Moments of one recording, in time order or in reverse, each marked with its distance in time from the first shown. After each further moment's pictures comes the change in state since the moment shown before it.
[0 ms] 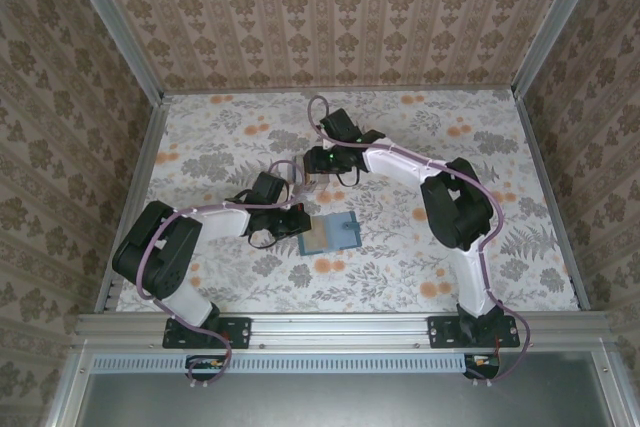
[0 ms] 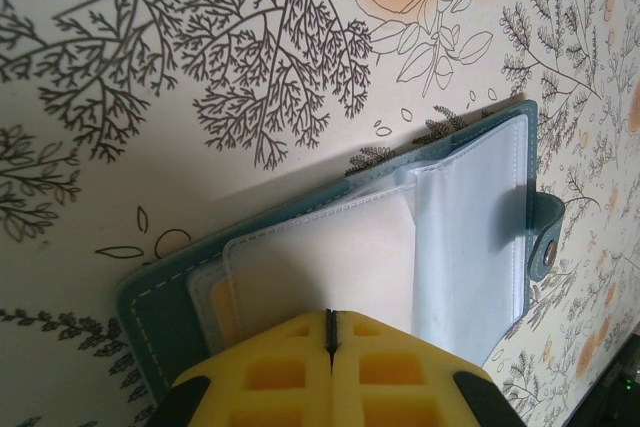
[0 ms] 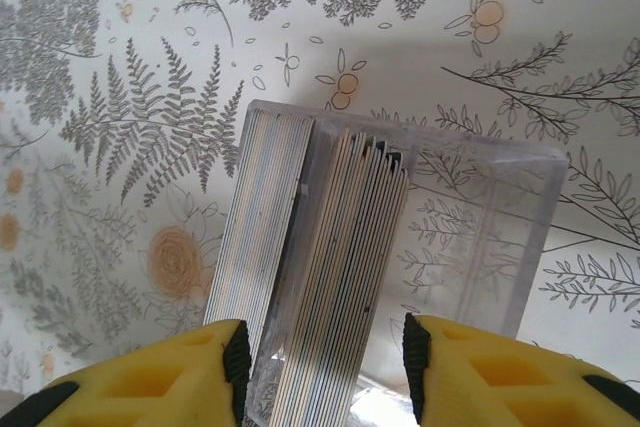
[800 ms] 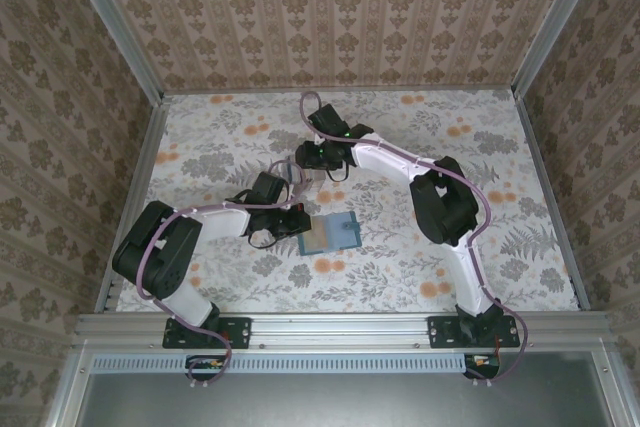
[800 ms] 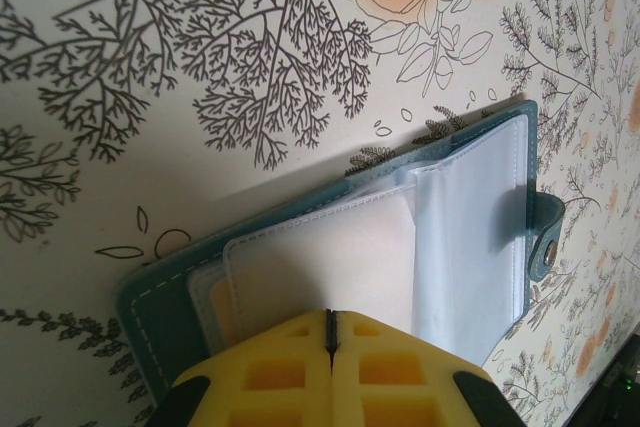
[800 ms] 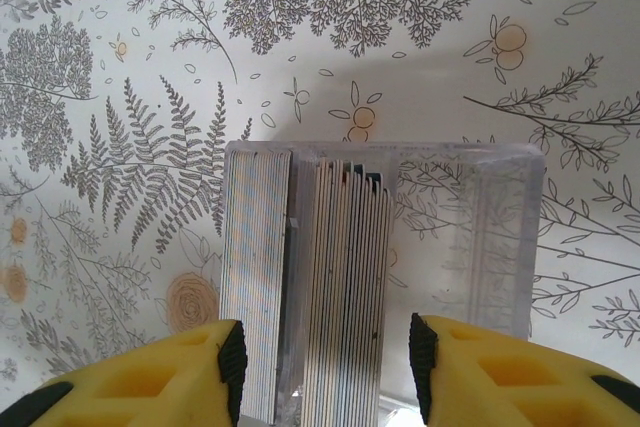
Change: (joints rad) left arm 0.000 0.000 0.000 0.001 0.000 0.000; right arm 0.025 0.101 0.169 -0.090 0.018 0.105
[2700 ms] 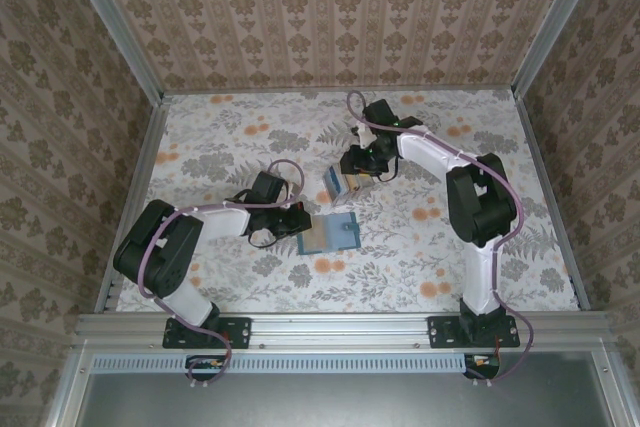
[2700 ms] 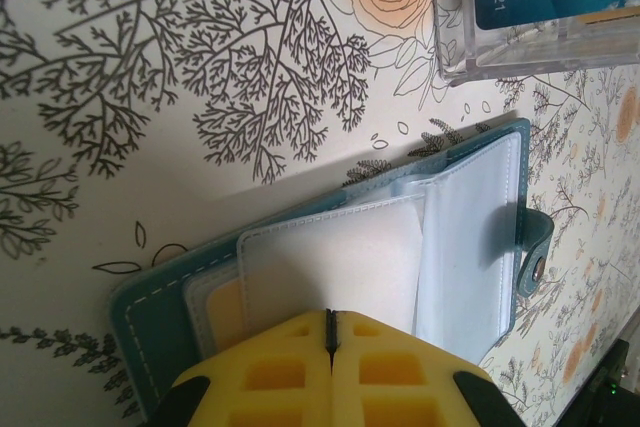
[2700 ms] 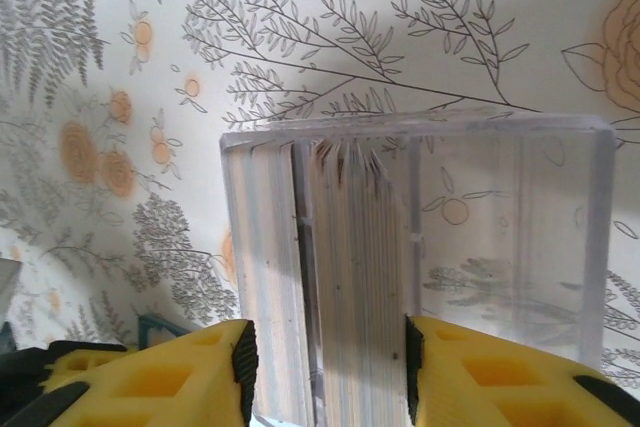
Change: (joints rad) left arm 0.006 0.010 -0.002 0.024 0.015 -0.021; right arm -0.234 -0.175 -0.243 -0.154 -0.265 -0.247
